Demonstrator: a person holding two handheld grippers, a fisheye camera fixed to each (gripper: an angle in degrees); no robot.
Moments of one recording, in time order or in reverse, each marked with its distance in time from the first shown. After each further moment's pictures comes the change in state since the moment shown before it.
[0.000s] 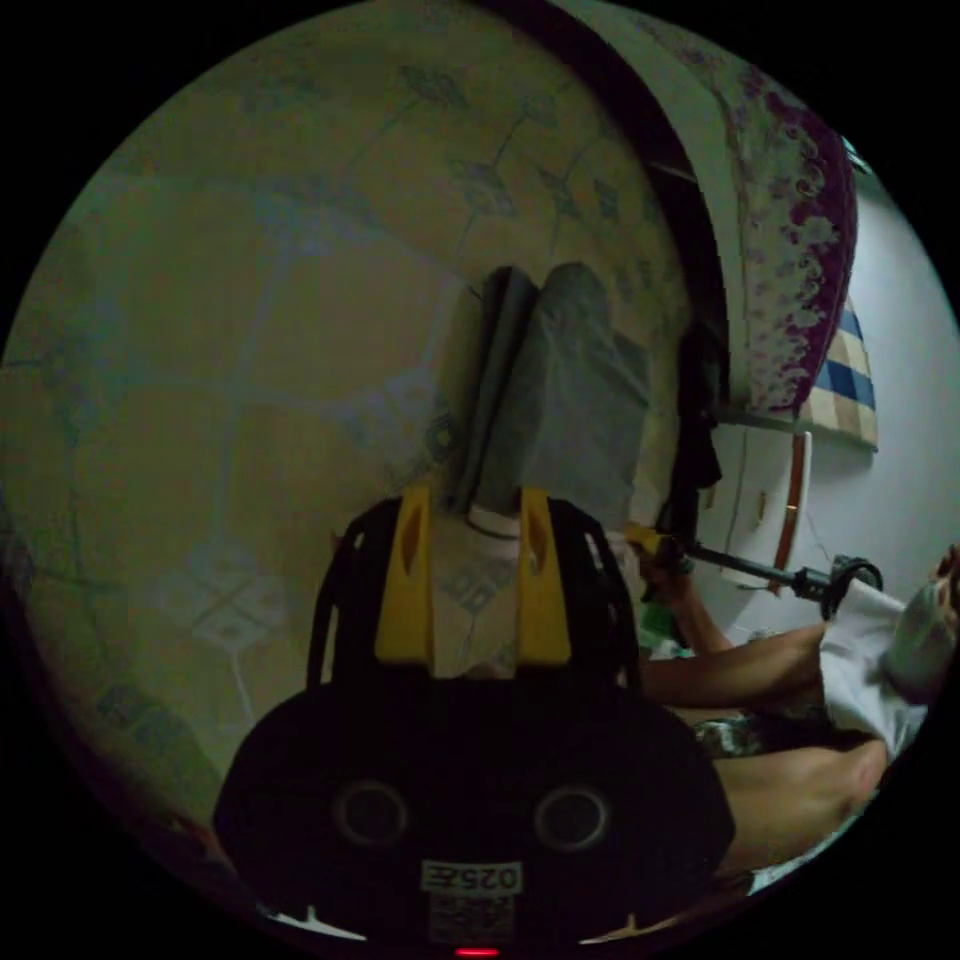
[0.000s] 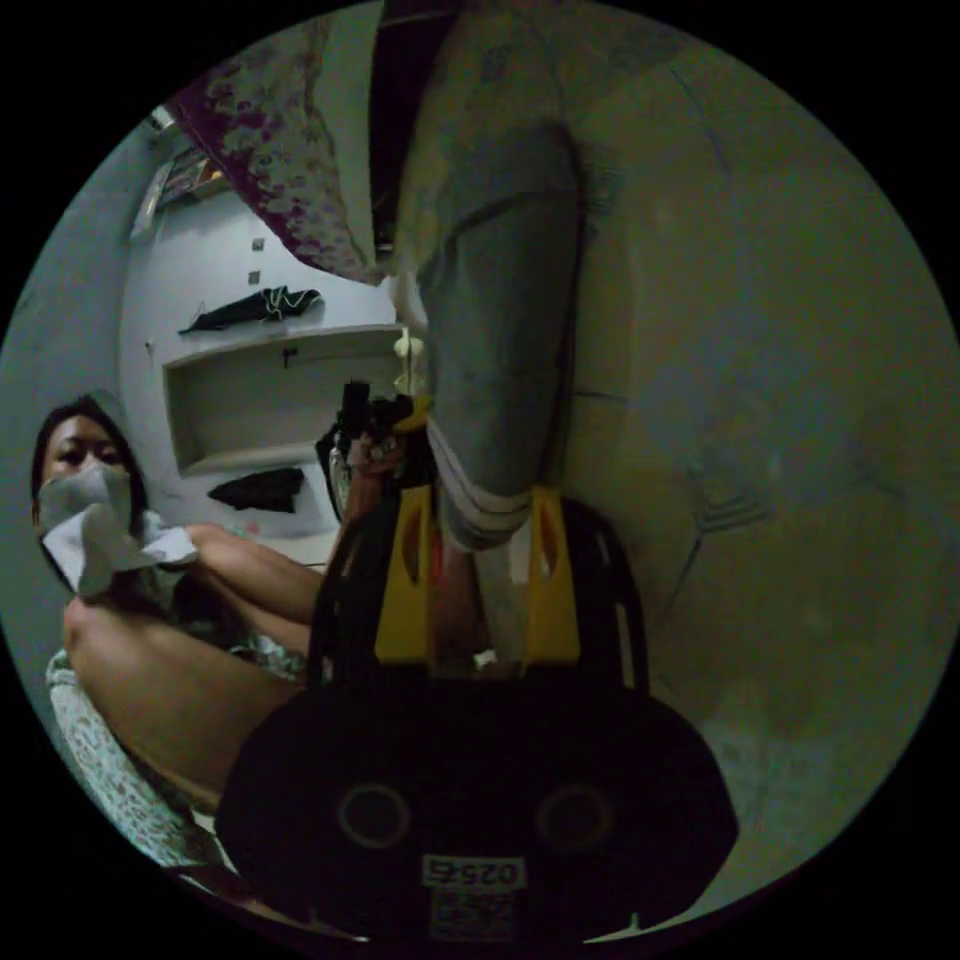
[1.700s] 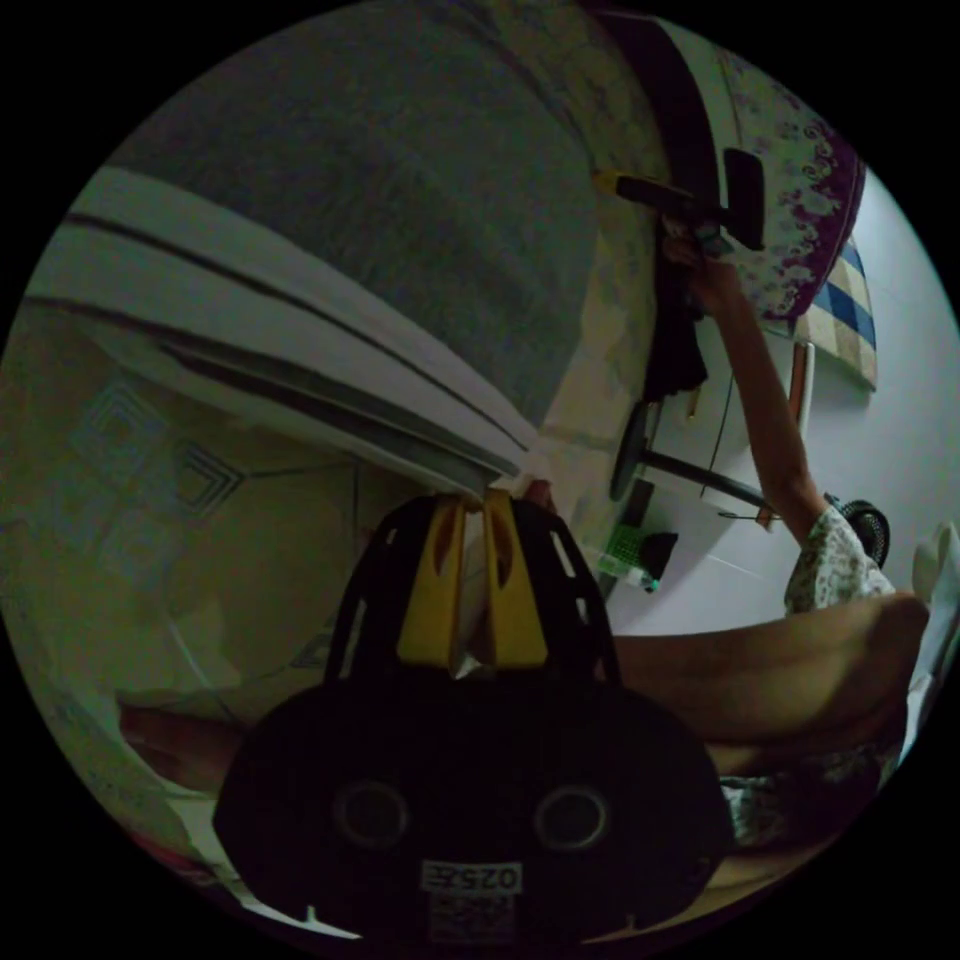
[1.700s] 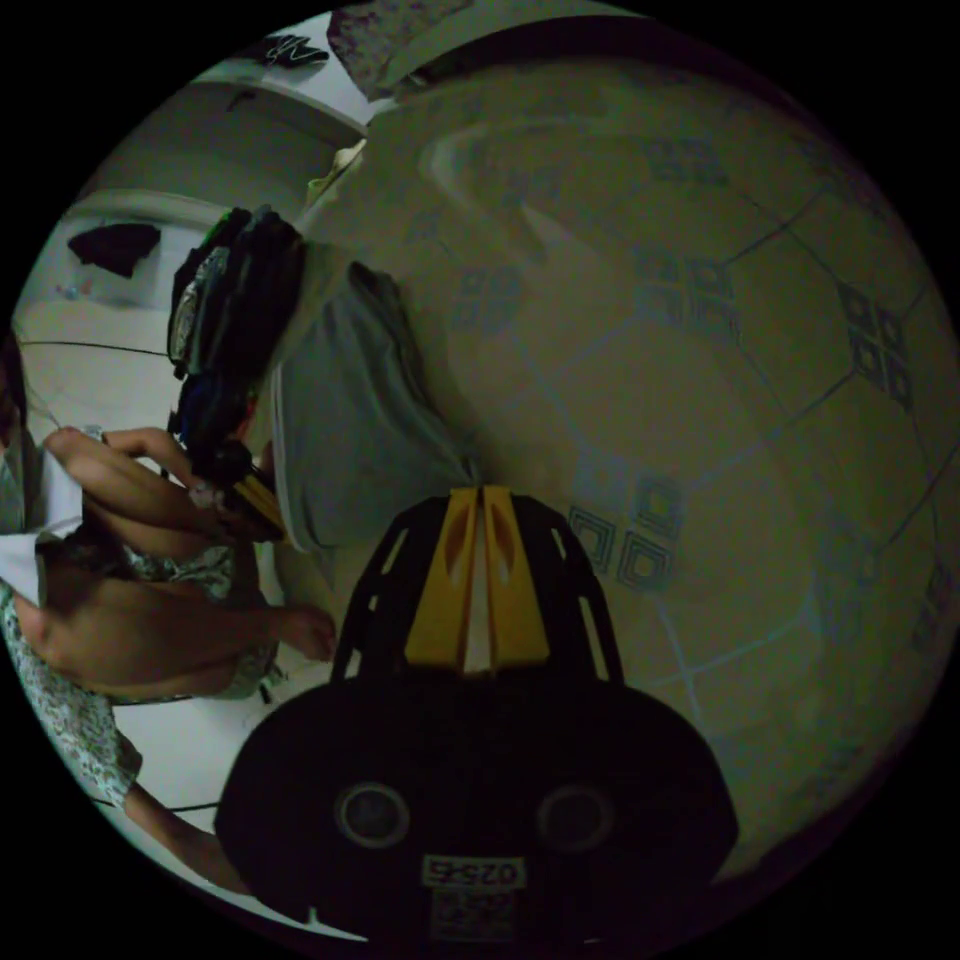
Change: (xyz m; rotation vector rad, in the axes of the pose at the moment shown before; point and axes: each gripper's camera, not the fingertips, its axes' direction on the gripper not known) left arm 0.097 0.039 0.159 -0.256 0.098 0.050; right arm -0.079 -0.247 0.037 -0.457 0.663 -0.524
